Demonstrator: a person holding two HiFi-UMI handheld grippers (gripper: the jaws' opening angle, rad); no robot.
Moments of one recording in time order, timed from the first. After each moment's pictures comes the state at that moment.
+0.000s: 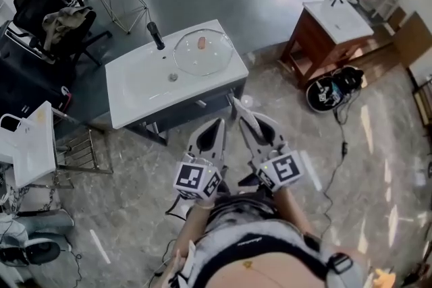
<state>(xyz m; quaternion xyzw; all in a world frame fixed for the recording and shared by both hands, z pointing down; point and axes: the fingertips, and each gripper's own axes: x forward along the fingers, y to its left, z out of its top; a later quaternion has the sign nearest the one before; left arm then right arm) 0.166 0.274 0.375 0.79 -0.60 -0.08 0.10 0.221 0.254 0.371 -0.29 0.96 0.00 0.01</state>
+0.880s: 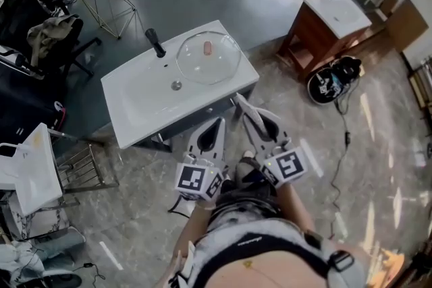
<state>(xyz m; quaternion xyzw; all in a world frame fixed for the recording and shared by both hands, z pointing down) 0.081 0.228 0.387 0.81 -0.57 -0.08 0.11 0.141 0.205 0.382 -0.34 0.94 -0.02 0.00</state>
